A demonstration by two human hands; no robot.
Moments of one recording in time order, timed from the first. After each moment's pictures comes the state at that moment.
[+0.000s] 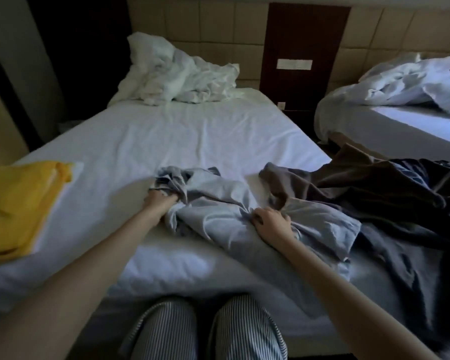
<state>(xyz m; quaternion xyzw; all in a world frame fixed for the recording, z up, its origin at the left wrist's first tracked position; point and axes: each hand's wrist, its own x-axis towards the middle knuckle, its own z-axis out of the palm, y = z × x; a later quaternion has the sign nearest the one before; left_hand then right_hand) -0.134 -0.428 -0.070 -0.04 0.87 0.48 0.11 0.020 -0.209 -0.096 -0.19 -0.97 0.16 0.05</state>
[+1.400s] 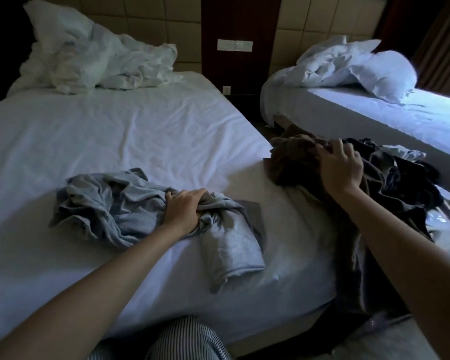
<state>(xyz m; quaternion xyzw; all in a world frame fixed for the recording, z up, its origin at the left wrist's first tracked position) -0.072 -0.236 -0.108 0.44 0.87 0.22 -0.08 0.107 0.046 -0.033 -0.32 -0.88 -0.16 0.32</state>
